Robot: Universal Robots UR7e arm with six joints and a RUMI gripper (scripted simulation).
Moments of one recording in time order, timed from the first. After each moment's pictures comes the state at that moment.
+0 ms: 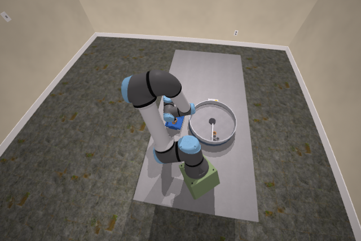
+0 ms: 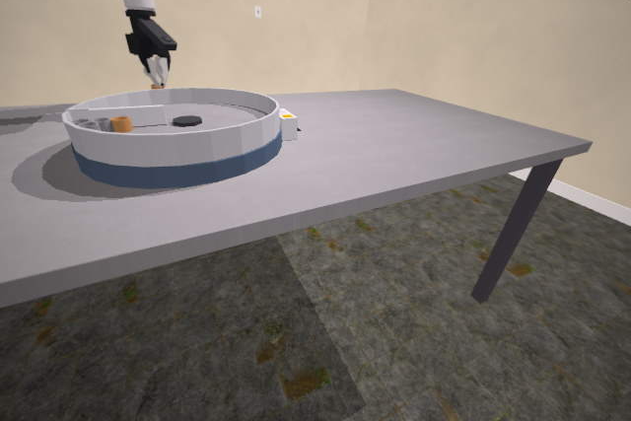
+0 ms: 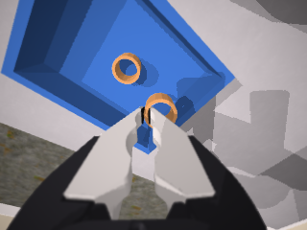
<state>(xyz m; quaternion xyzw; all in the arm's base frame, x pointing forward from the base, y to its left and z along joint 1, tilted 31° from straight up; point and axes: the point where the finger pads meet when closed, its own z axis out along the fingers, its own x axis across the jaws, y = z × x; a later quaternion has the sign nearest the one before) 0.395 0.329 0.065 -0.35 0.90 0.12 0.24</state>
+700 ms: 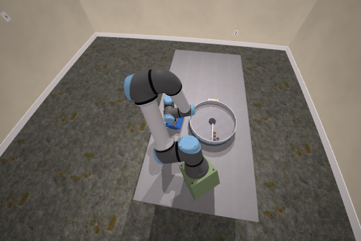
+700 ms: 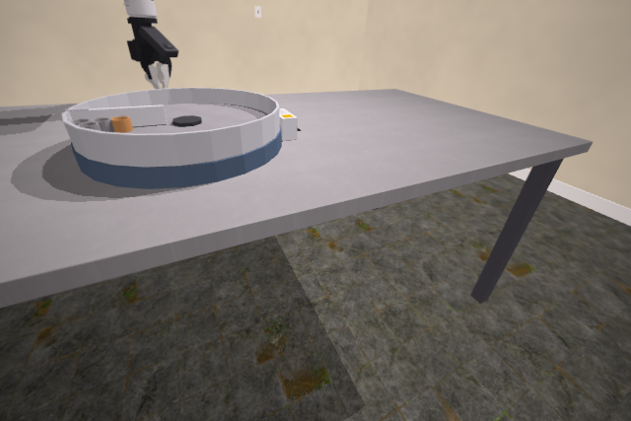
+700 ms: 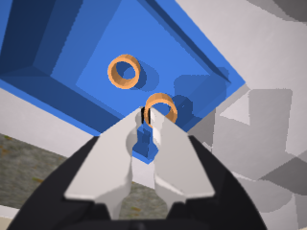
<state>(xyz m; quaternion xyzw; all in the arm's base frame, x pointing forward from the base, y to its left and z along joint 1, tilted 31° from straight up) 0.401 0.336 0.050 -0.35 0.90 0.12 0.24</state>
